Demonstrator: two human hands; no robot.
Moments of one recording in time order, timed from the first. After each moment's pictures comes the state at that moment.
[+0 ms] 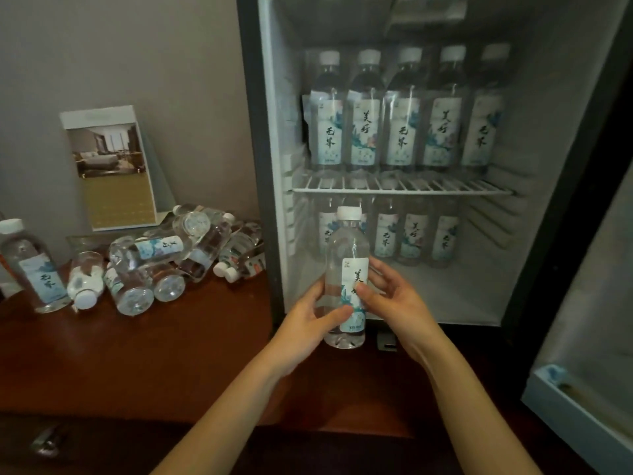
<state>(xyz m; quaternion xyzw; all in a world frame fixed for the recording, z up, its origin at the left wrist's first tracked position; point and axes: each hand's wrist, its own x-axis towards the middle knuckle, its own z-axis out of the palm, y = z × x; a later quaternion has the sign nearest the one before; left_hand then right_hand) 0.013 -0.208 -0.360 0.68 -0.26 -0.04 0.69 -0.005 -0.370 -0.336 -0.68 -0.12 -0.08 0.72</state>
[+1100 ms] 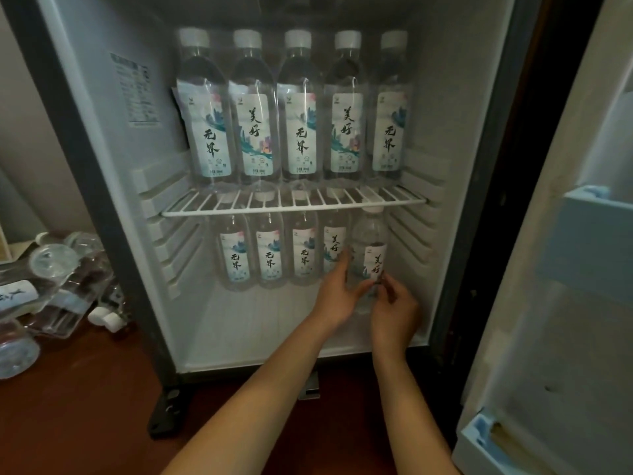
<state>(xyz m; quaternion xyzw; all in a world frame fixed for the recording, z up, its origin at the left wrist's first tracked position) 0.113 -0.405 -0.351 0.74 -0.31 -0.01 0.60 0.057 -0.466 -0.365 -0.66 0.26 -0.43 0.56</state>
